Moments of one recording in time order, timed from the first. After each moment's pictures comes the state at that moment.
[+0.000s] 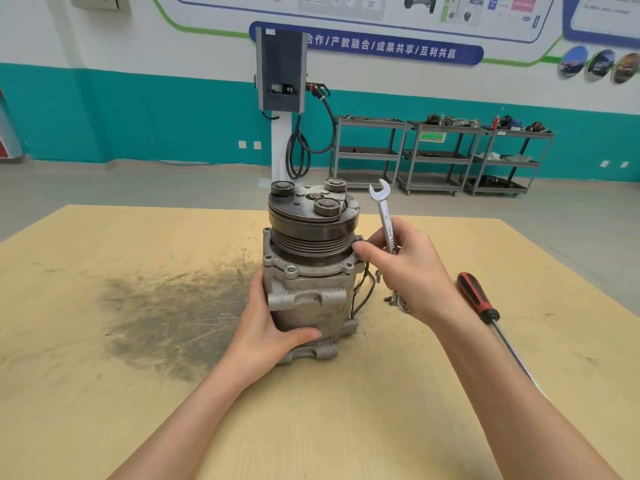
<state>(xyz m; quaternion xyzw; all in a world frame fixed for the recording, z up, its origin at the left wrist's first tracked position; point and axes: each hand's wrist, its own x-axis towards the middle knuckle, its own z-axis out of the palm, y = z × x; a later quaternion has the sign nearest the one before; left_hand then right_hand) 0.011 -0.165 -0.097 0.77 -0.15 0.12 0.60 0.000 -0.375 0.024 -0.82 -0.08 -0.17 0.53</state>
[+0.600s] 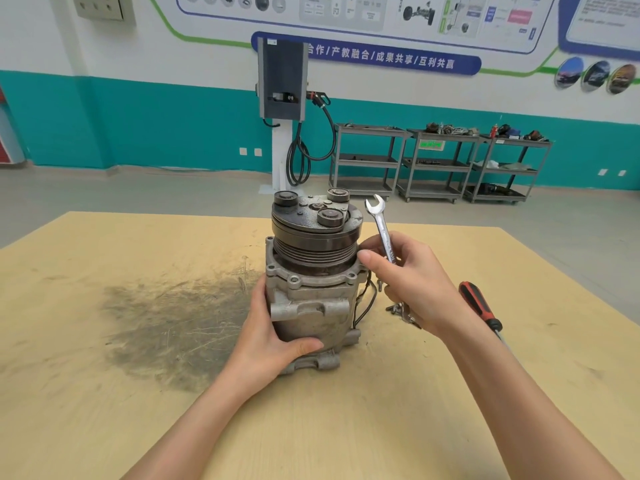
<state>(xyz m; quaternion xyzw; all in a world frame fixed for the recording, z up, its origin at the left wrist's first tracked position) 0.011 -0.164 -0.098 0.77 -0.15 0.12 0.61 0.004 -0.382 0.020 -0.78 -0.13 -0.10 0.60</state>
